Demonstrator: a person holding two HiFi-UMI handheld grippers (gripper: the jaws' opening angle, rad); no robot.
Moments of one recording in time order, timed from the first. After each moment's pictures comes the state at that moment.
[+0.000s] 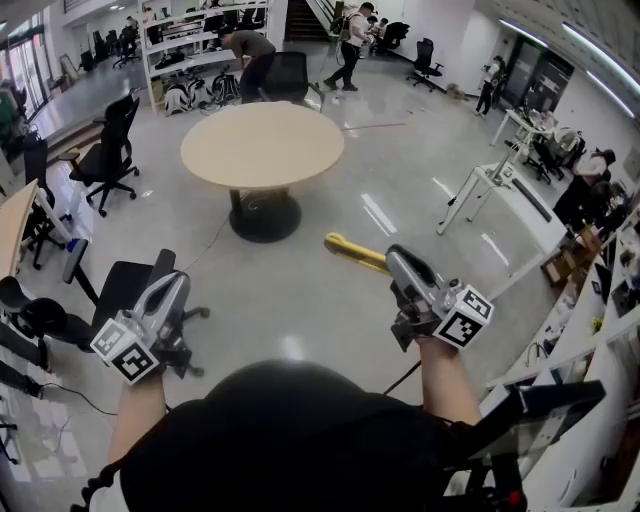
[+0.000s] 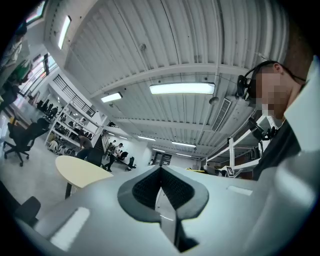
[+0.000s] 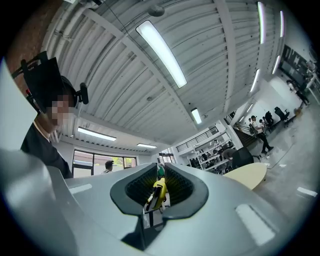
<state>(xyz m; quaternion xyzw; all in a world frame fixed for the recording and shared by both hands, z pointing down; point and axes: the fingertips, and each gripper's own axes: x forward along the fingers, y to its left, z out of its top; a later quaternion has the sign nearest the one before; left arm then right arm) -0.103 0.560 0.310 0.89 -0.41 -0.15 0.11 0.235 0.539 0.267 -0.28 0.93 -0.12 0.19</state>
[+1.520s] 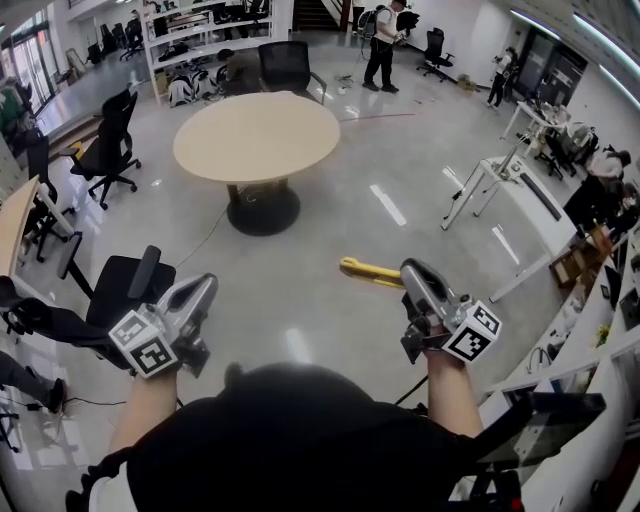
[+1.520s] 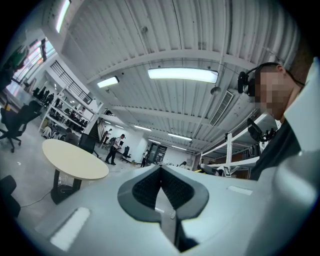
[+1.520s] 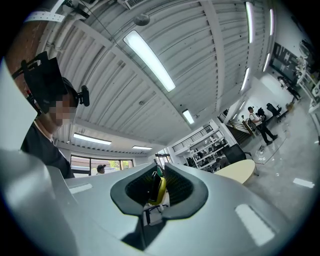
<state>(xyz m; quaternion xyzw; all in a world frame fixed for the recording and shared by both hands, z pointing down) 0.039 0.524 0.340 0.91 -0.38 -0.12 0.15 0.360 0.518 0.302 -0.29 0.92 -0.15 0.20</state>
